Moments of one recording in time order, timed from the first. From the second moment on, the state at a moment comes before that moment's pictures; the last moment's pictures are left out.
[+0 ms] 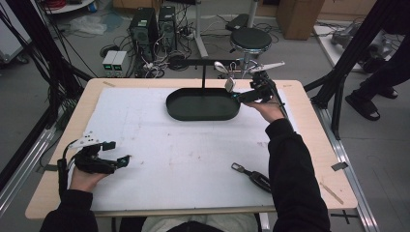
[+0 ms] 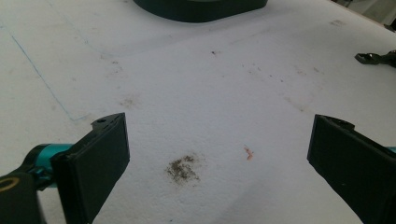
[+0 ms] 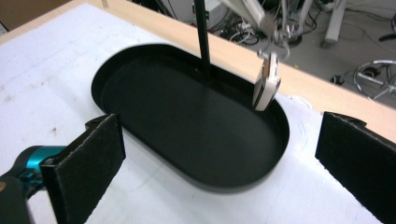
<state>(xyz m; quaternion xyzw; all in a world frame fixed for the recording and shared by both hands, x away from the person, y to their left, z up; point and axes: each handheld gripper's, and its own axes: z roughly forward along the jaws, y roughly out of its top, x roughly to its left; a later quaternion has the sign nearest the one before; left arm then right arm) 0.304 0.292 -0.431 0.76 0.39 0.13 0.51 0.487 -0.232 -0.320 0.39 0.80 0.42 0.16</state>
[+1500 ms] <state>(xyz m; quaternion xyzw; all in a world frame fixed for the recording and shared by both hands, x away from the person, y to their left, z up) 0.302 0.291 -0.431 0.76 0.39 0.13 0.50 0.389 -0.241 -0.374 0.37 0.83 0.39 0.14</state>
